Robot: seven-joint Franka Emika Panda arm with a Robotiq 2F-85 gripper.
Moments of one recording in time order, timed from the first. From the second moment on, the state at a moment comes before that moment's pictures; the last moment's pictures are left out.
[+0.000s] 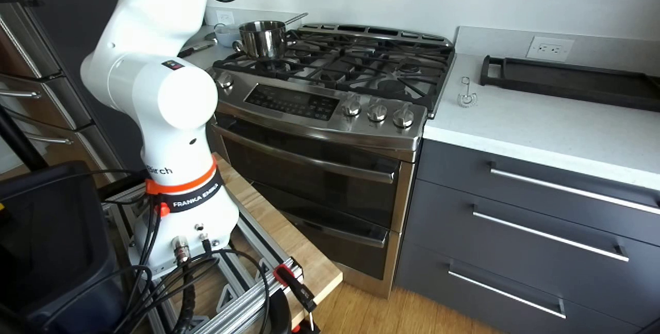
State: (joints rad) arm 0.30 0.58 0.24 -0.71 1.09 1.71 1.77
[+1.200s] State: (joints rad) arm 0.28 0.58 0.23 -0.66 1.02 1.70 1.76
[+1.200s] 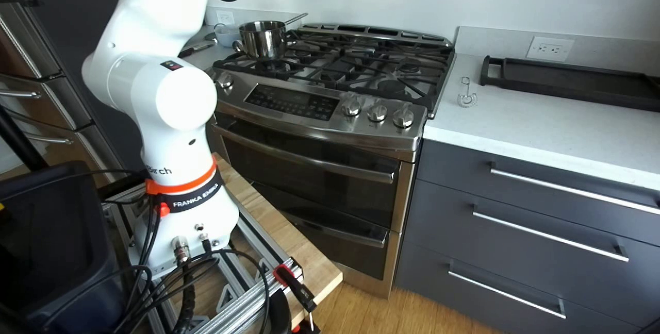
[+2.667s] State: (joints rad) arm 0.17 0.58 0.21 -0.66 1.00 1.47 1.12
